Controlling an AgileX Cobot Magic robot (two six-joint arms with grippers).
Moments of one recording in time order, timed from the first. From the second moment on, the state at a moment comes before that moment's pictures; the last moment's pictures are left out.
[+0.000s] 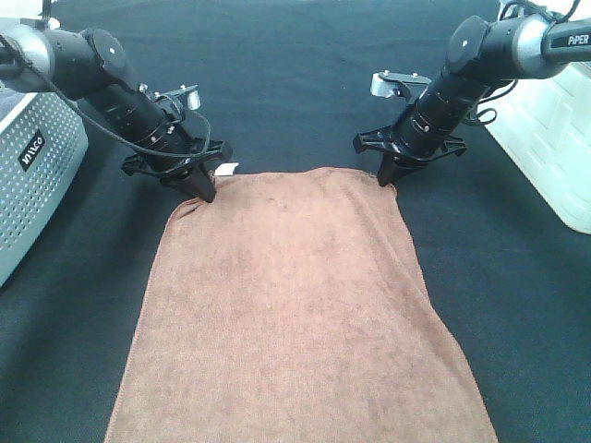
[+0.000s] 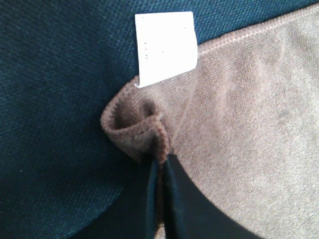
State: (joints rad) left arm -0.20 2.47 -1.91 -0.48 0.88 0.28; right arm 0.19 2.44 -1.84 0.30 0.76 -0.27
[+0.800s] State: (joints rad) left arm -0.22 2.48 -2.17 -0.29 0.87 0.28; right arm 0.20 2.47 -2.14 0.05 0.75 -0.28
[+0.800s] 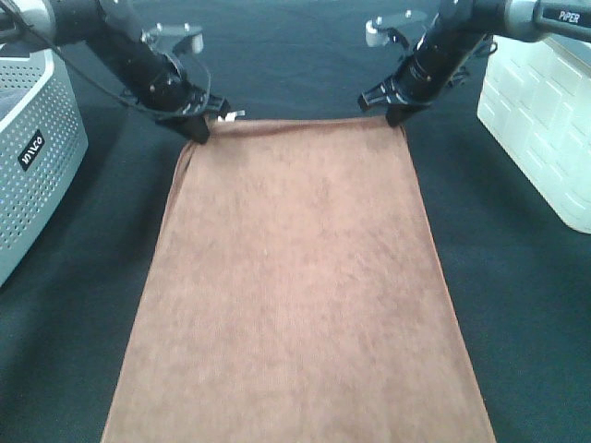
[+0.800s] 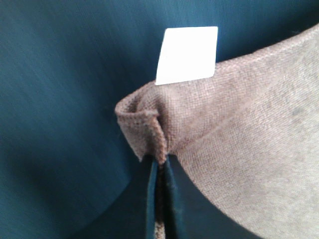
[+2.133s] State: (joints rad) left arm -0.21 2.59 -2.22 -0.24 0.36 0.28; right arm 0.20 2.55 -2.15 0.04 0.23 -0.27
